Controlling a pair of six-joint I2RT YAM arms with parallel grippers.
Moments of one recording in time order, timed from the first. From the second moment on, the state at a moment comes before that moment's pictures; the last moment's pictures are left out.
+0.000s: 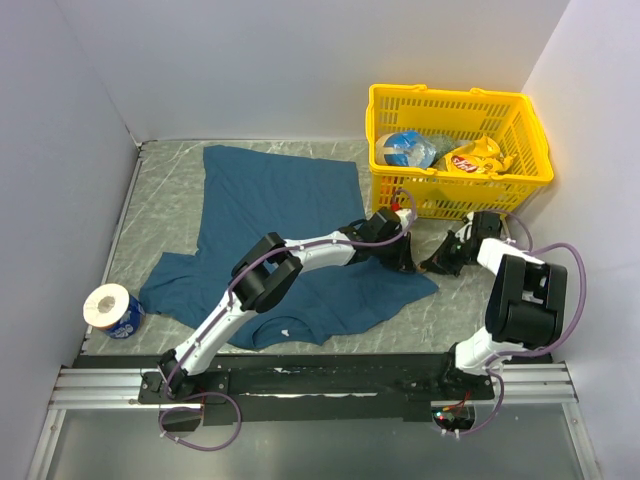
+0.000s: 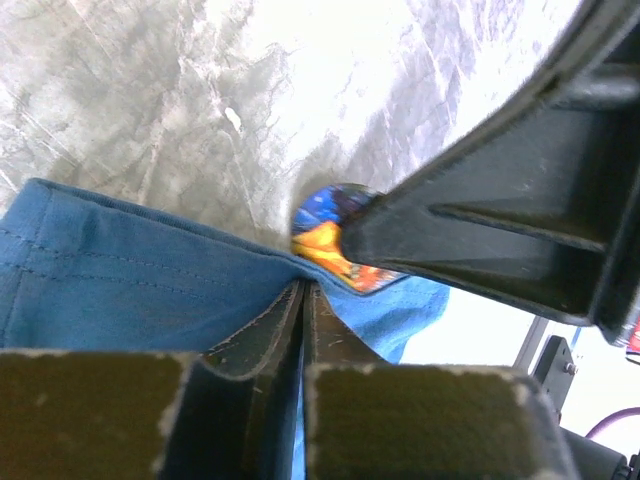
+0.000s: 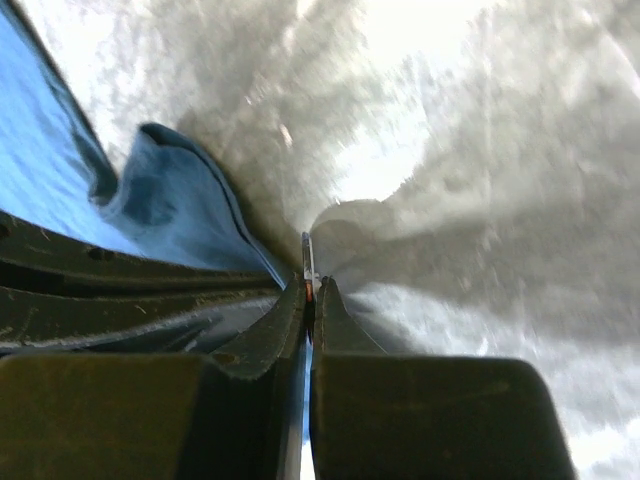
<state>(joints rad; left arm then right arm) -0.95 2.50 1.93 -0.06 0.36 -0.65 -0.26 1.57 0.77 -0.33 -0.49 0.38</state>
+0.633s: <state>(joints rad) -0.90 1.90 1.41 -0.05 0.33 -0.59 -0.08 1.10 0.97 -0.54 -0.38 0.32</state>
